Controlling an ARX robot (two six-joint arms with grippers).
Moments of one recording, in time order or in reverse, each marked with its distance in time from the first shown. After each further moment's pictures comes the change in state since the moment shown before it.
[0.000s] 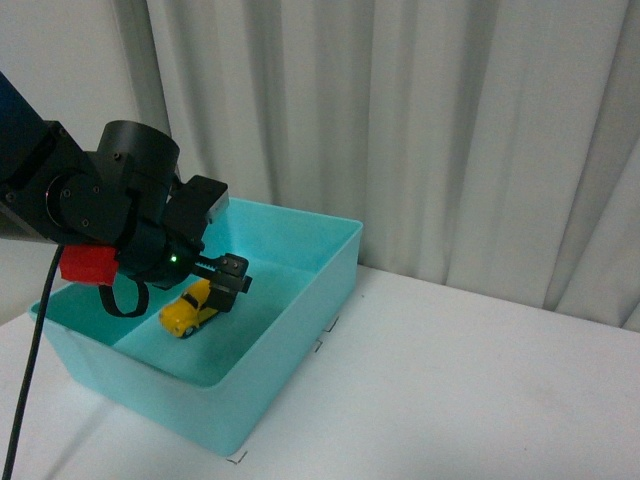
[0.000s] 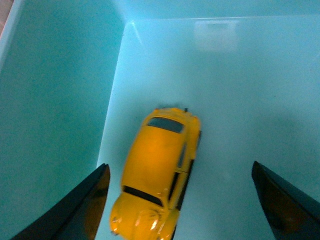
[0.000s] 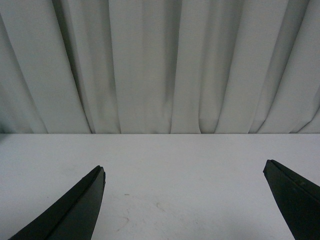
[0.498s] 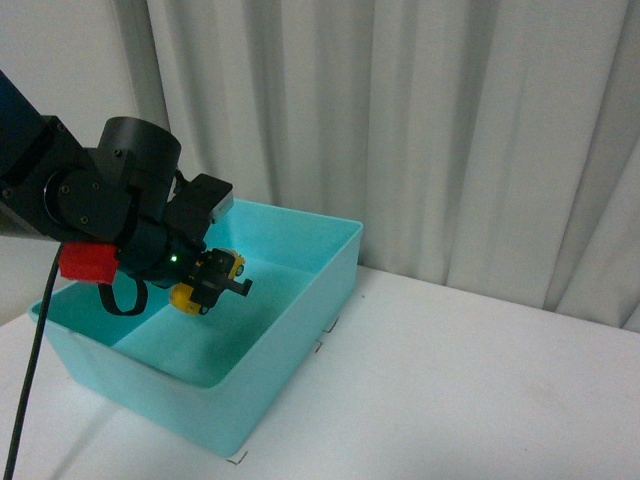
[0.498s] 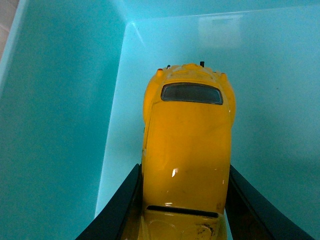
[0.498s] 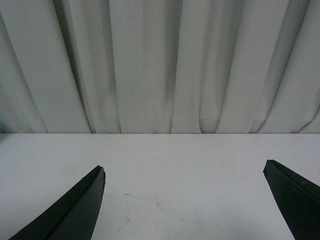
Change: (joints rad) left arm 0.000 -0.006 -0.006 -0.006 -0.018 0.041; right arm 0.000 0.000 0.000 0.000 0.000 0.000
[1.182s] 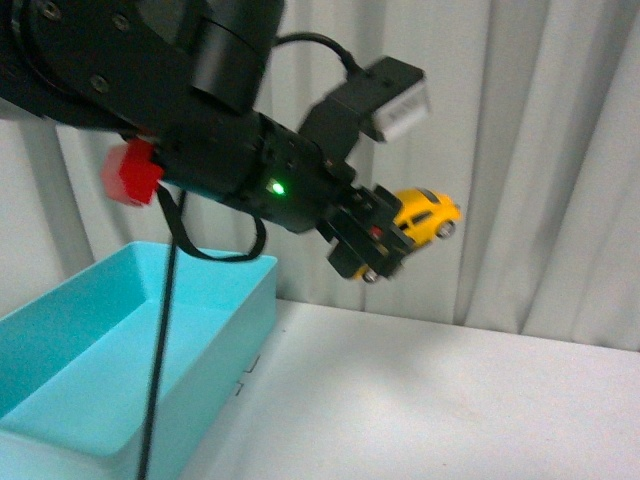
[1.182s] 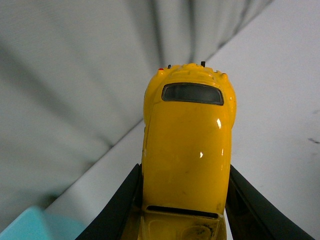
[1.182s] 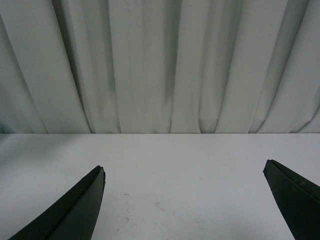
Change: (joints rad) left arm -0.471 -0.241 0.196 -0.233 0.416 0.245; right arm 0.000 0.000 0.000 0.000 0.000 0.000
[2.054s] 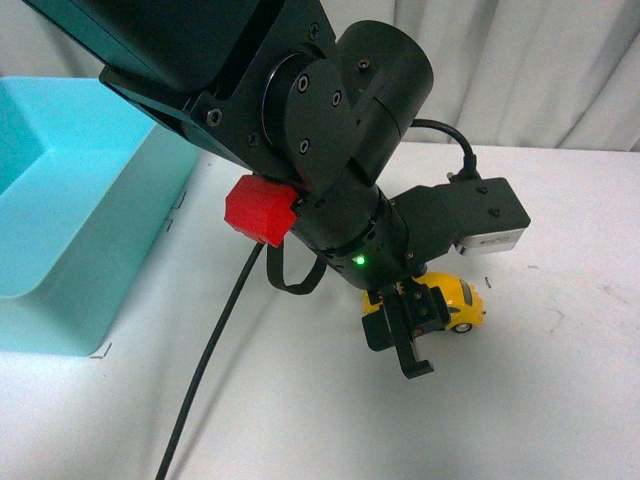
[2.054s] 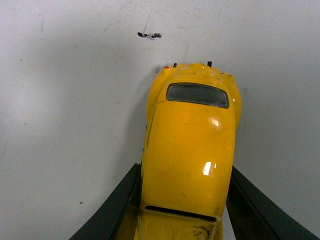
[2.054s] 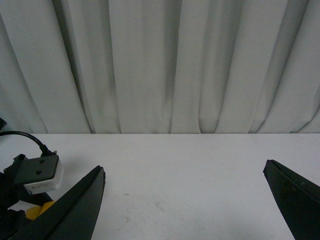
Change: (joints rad) left arm -0.314 0.489 0.158 -0.204 -0.066 0.274; right arm 0.000 0.000 0.000 0.000 0.000 0.000
